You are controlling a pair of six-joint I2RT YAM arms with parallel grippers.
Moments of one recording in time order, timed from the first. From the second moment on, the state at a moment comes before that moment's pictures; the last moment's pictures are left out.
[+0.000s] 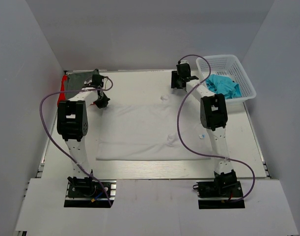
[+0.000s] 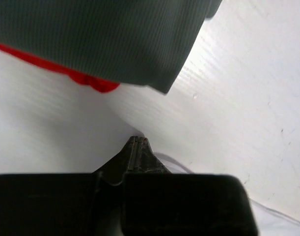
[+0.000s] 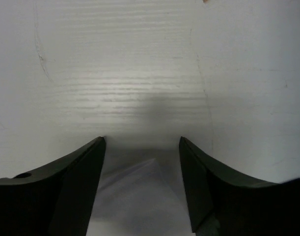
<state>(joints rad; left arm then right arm) -0.07 2.09 1.51 -0.50 -0.19 -0.67 0.31 2.53 2.12 -0.33 0.18 0.17</state>
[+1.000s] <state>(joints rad) -0.09 1.71 1.18 -0.39 -0.22 -0.65 0.35 1.76 1.29 -0.14 0.18 0.12</state>
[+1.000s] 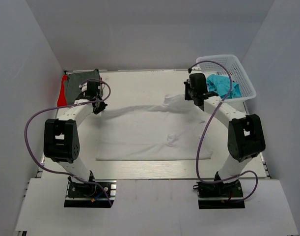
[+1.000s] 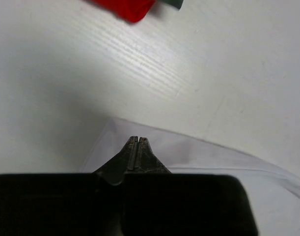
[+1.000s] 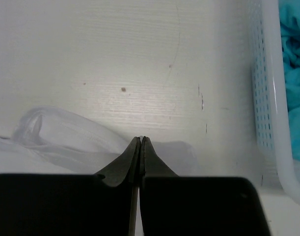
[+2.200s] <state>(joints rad) -0.09 1.36 0.73 -0.56 -0.31 -0.87 0.59 0.95 0.48 -0.47 0.12 0.41</state>
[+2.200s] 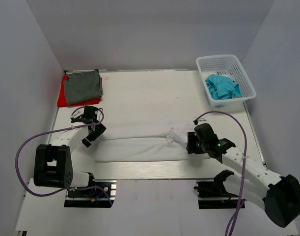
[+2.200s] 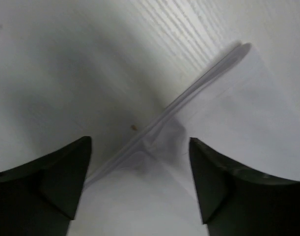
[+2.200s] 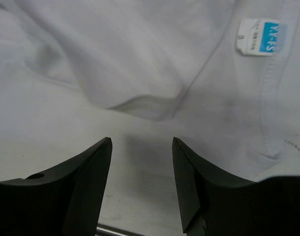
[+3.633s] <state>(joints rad) -0.09 1.26 0.83 -0.47 -0.16 -0.81 0.72 1.07 0.46 -0.12 -0.34 0.38</state>
